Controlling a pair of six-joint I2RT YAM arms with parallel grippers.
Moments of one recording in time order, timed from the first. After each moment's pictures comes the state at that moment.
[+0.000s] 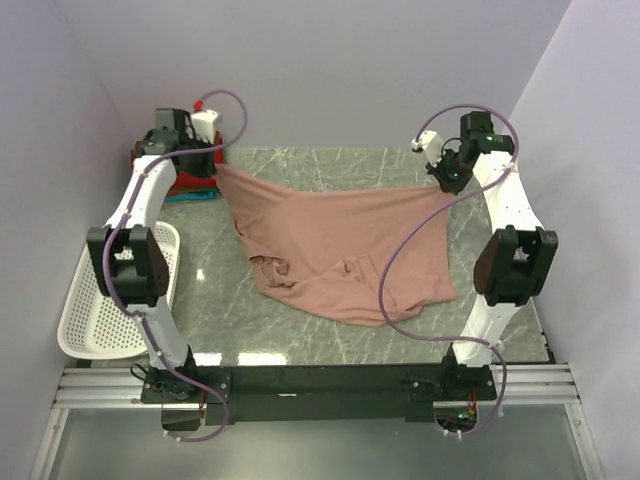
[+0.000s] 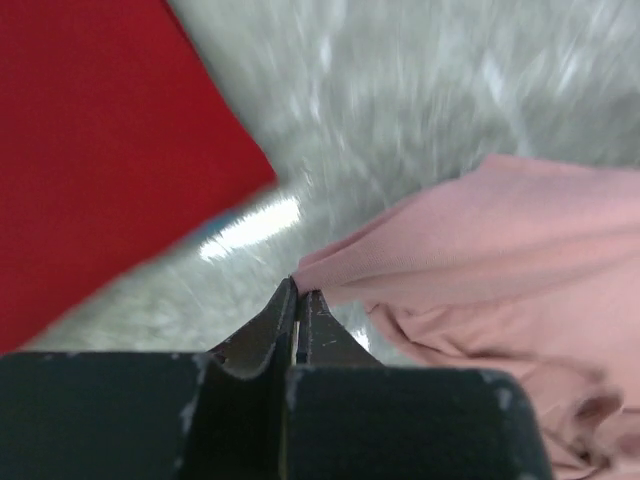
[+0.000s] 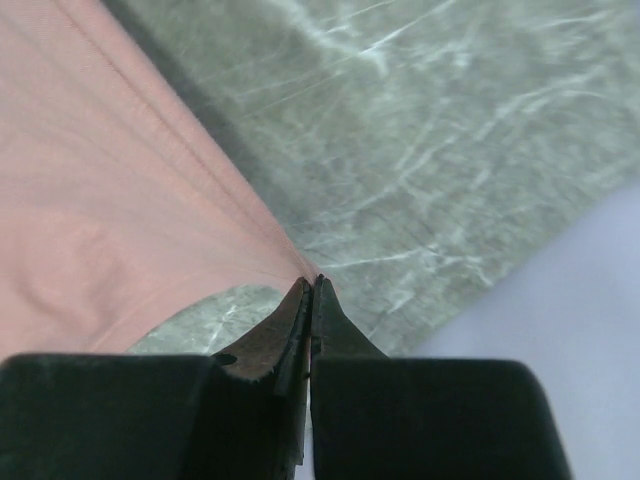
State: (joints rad) left arm 0.01 1.88 1.75 -0.65 0.27 0.25; right arm -0.05 1.88 1.82 -1.03 -0.23 -0.97
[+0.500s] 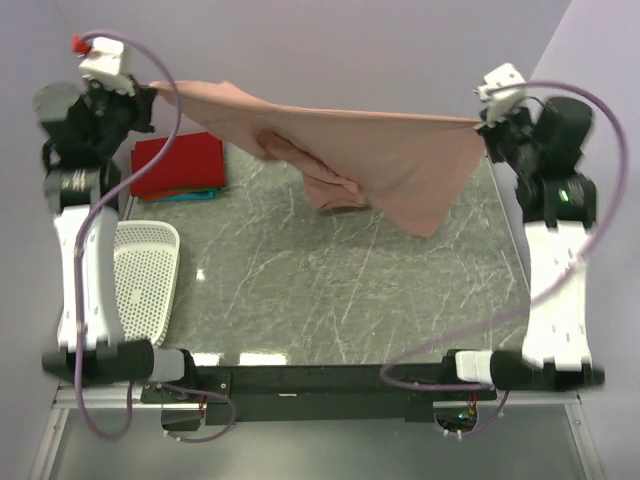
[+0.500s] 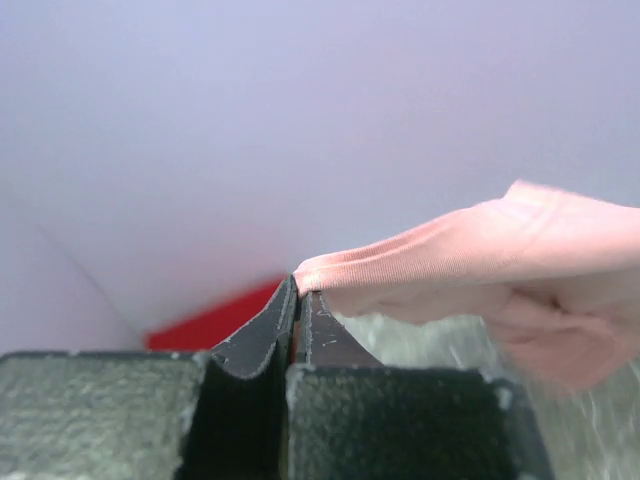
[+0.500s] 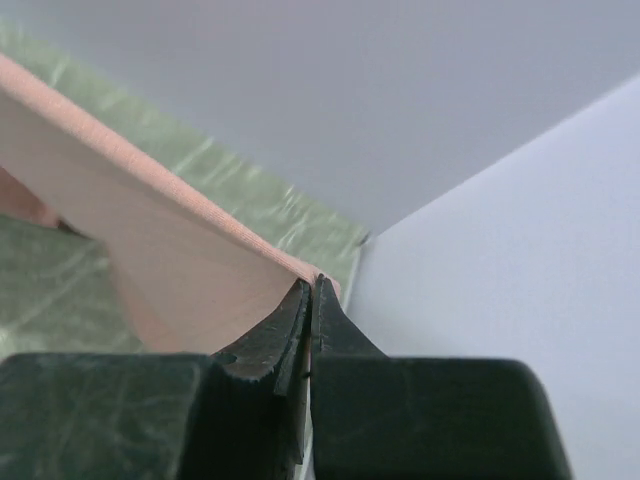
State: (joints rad) left arm 0.13 1.43 1.81 -0.39 0.38 0.09; right arm -0.06 1.37 1.85 -0.78 -0.19 -0.61
